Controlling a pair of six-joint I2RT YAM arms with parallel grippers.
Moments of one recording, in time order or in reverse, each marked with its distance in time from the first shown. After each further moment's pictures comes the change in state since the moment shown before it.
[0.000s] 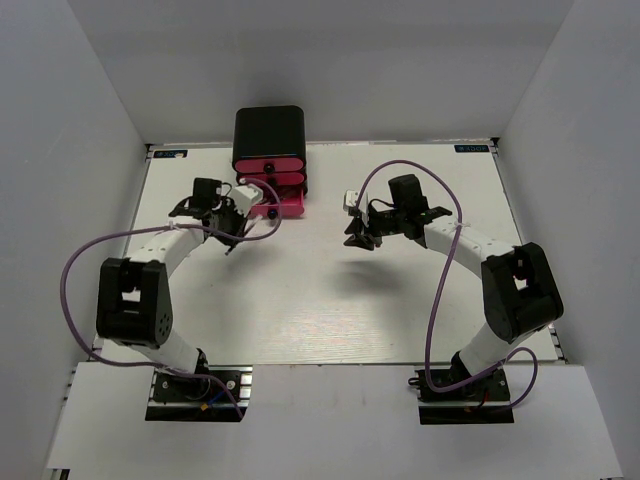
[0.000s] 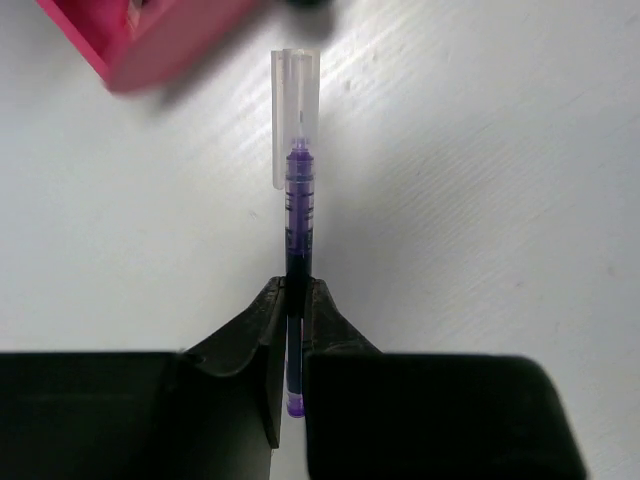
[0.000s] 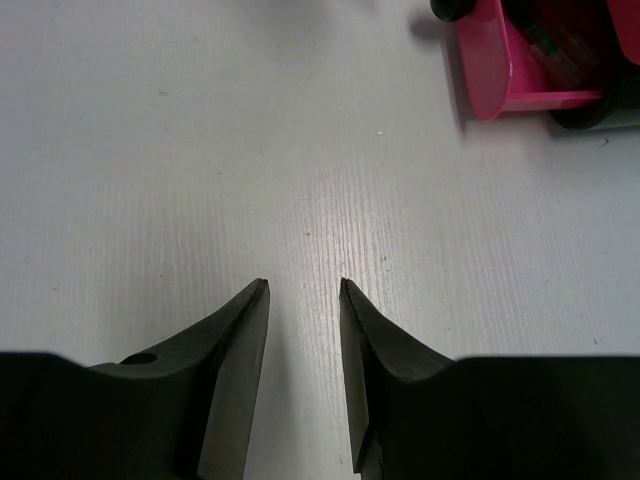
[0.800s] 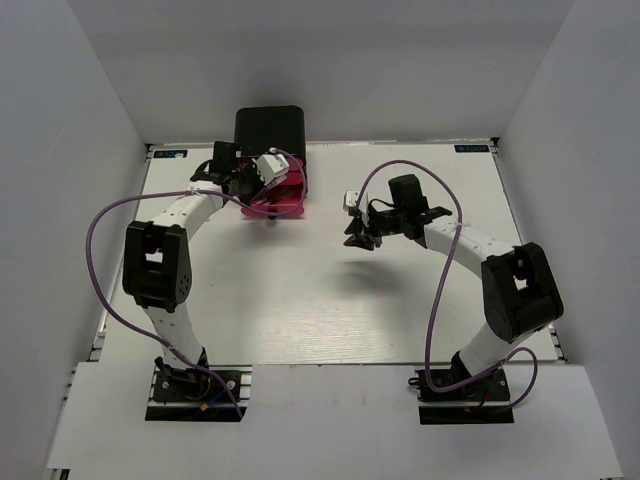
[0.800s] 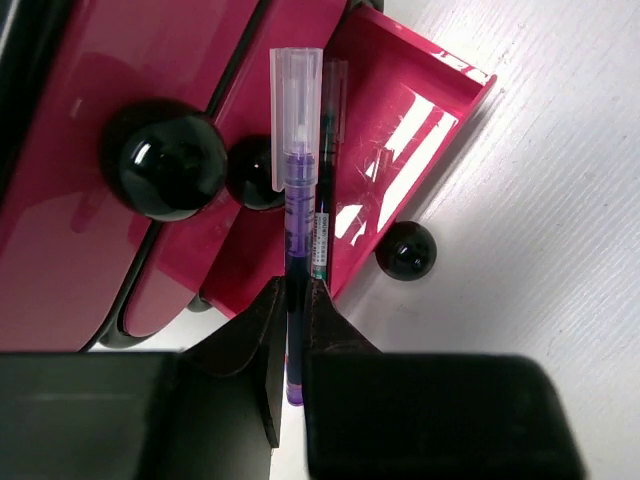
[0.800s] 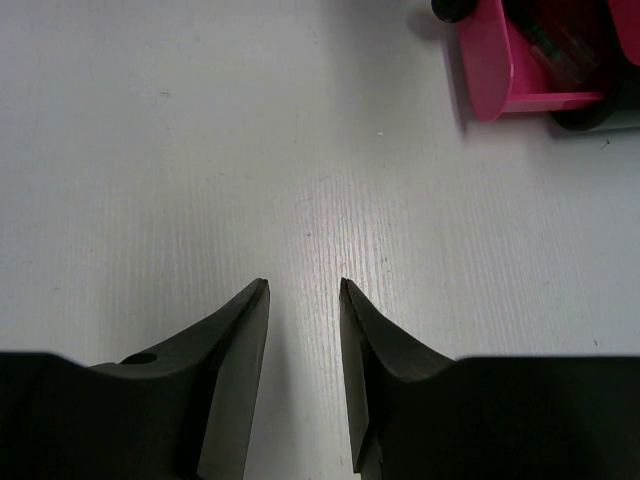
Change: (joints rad) left arm -0.067 0.267 0.404 0.064 0.068 0.295; right arm 0.000 0.000 0.000 0.000 -0.003 -0.001
